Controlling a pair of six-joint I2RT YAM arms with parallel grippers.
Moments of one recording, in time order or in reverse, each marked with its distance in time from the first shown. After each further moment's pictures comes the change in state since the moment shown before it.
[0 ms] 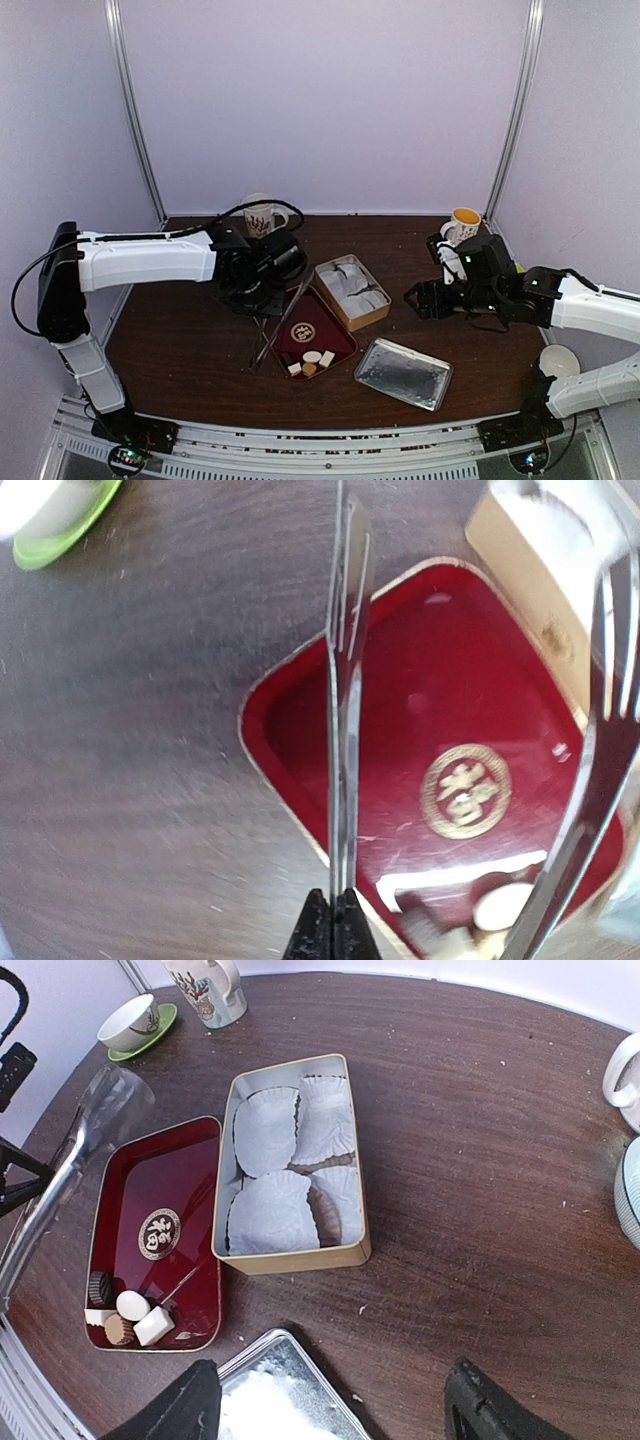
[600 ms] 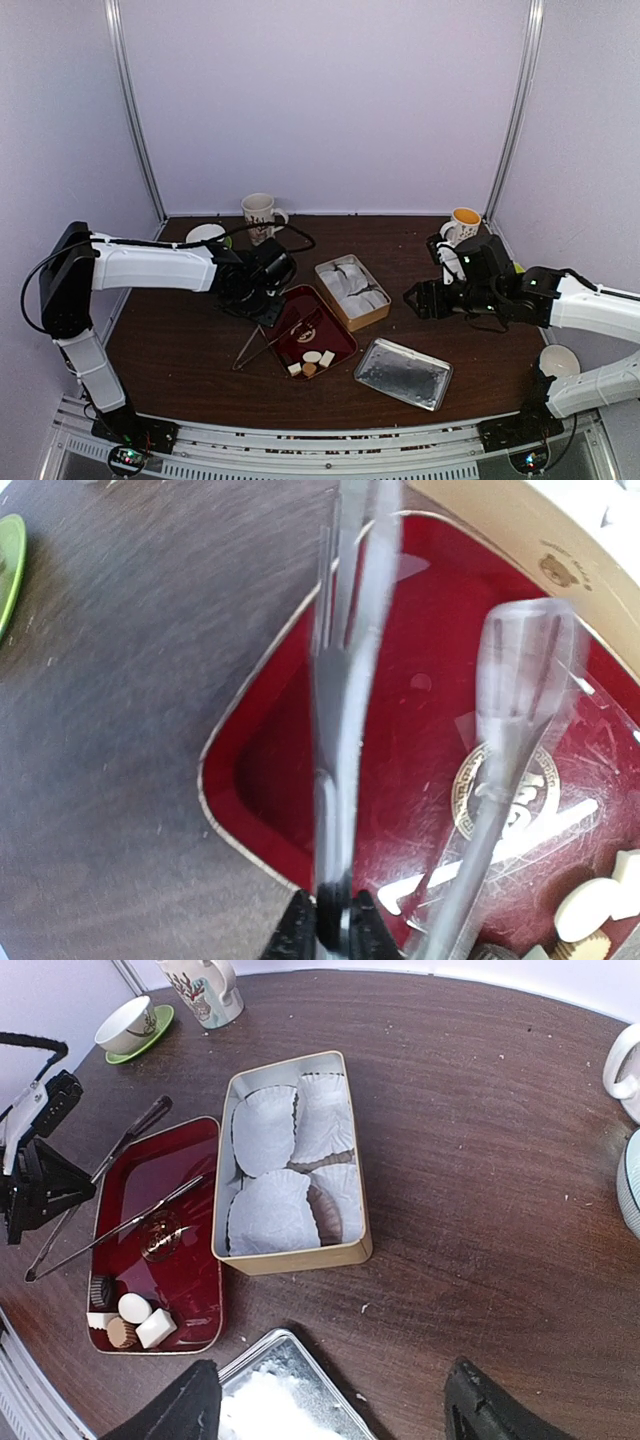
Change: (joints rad) left arm 0.082 0.011 -0.172 0.259 0.079 0.408; right arm 0.000 0.008 0.000 0.001 0.000 0.020
